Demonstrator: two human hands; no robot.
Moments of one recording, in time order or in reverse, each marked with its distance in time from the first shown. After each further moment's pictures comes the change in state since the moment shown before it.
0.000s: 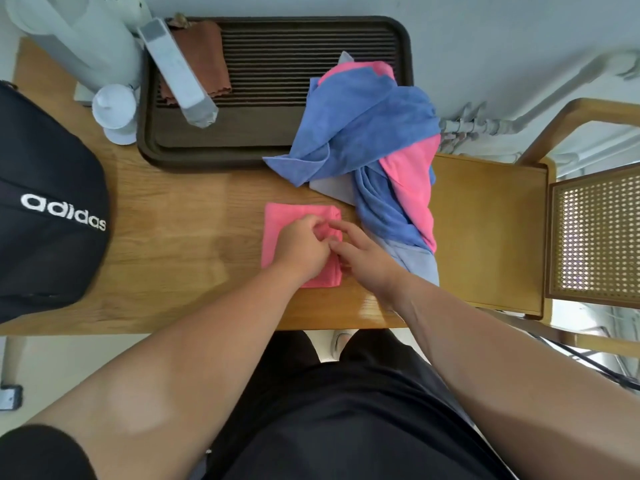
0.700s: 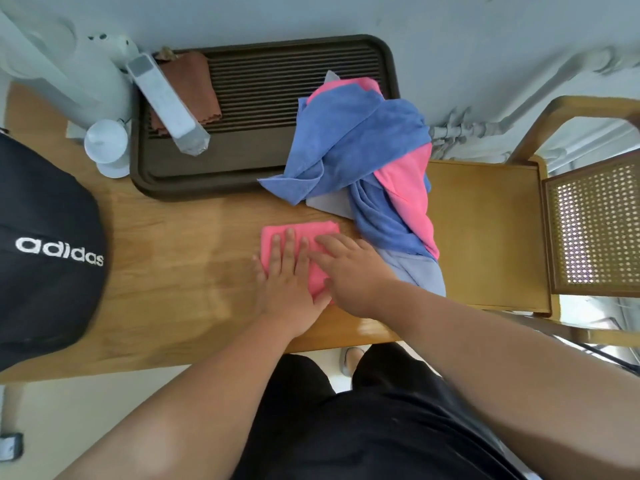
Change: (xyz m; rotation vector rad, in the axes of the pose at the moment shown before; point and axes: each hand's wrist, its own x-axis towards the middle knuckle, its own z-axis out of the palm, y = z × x) left_hand -0.008 -0.065 0.011 0.834 -0.080 0.150; right_hand 0.009 -0.012 0.012 -1.358 -0.007 -0.453
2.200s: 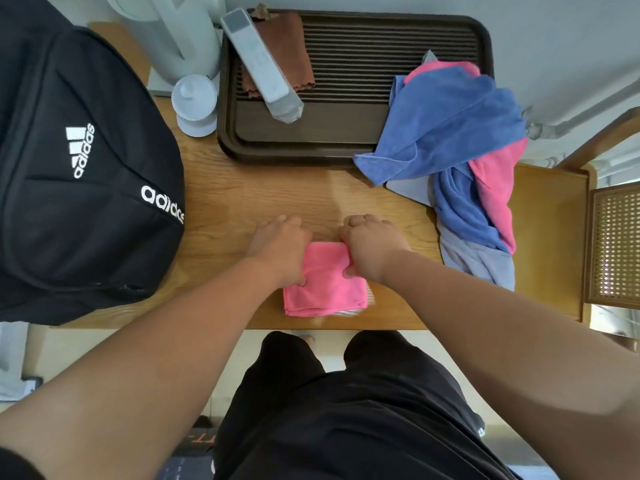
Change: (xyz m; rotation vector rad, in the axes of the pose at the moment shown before) left_hand -0.013 -0.135 -0.075 0.165 -0.082 0.149; right_hand 0.080 -0.082 -0.006 -0.161 -0.182 0.088
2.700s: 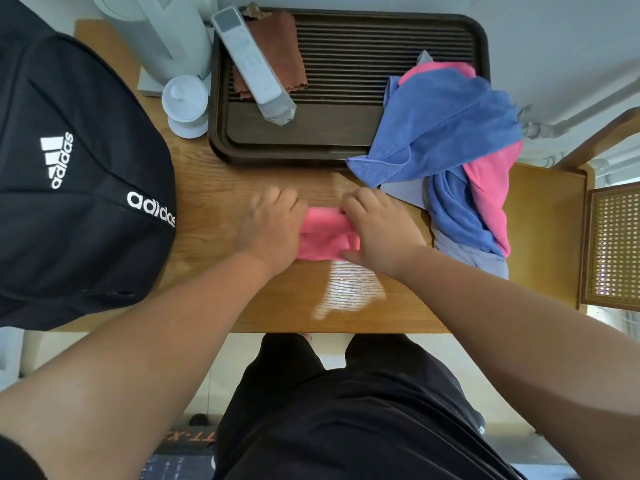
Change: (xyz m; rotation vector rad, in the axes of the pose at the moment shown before) left_hand 0.016 -0.008 -0.003 -0.083 0.487 0.052; right_hand -0.010 0.028 -0.010 0.081 0.370 -0.070
